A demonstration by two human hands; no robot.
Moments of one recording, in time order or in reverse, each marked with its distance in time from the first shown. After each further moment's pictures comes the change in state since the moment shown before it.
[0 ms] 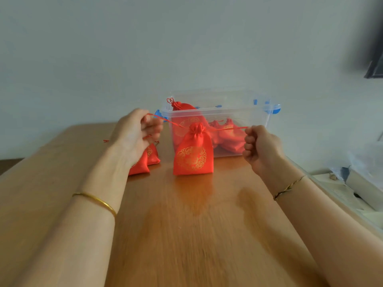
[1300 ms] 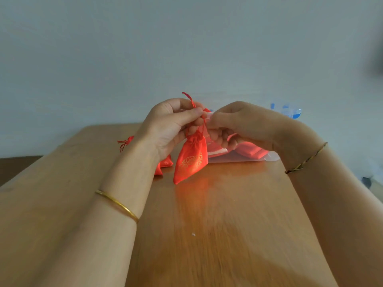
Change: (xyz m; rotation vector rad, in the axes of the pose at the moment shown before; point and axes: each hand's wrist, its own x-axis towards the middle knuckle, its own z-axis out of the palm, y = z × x) left_hand -0.024 0.014 0.029 0.064 -0.293 0.169; right_hand -0.042 -0.052 0.062 -0.930 -0.842 -0.289
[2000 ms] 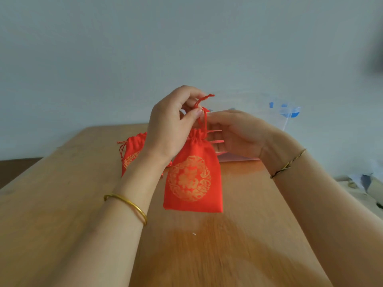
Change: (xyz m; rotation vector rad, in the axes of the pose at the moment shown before) left_hand 0.002 -0.011 0.002 0.713 0.165 0.639; right_hand 0.022 0.027 0.011 0.649 -0.107 0.037
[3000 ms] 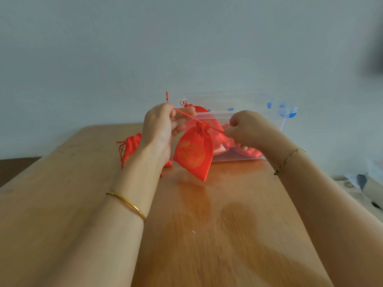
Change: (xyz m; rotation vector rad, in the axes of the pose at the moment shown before) left_hand 0.003 -0.006 -0.002 -0.687 0.114 -0.705; right_hand -0.006 0.000 -0.020 -1.167 0.585 0.121
